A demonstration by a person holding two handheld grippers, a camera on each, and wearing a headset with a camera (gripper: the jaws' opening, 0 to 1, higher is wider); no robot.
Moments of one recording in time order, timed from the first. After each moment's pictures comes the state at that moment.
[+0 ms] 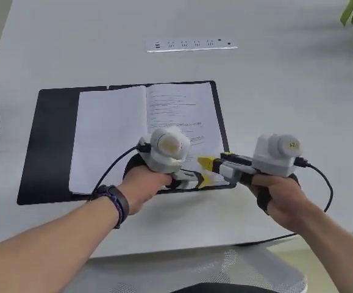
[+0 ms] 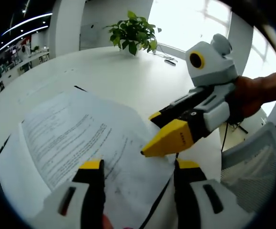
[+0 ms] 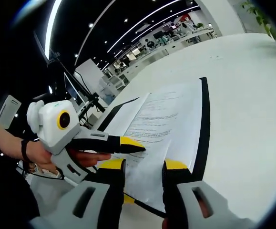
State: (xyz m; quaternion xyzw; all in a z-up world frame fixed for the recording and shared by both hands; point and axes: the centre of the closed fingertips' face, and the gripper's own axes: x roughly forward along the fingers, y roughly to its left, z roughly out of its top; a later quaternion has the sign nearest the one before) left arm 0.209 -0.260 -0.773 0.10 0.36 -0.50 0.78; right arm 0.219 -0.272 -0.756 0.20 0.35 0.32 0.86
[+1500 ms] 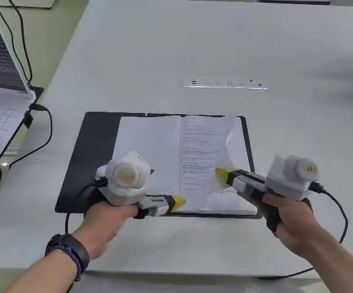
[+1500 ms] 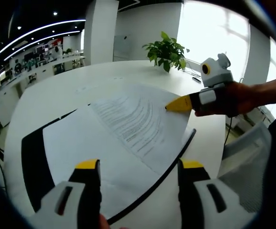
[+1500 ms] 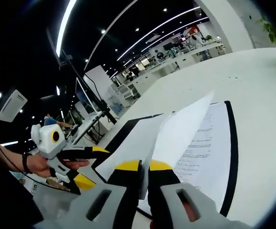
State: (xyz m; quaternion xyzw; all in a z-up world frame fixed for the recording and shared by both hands) left arm 0.206 -0.103 -0.721 0.06 0.32 -0.37 0.87; right arm 0.239 -0.210 -0.699 0.19 0.28 0.35 0.87
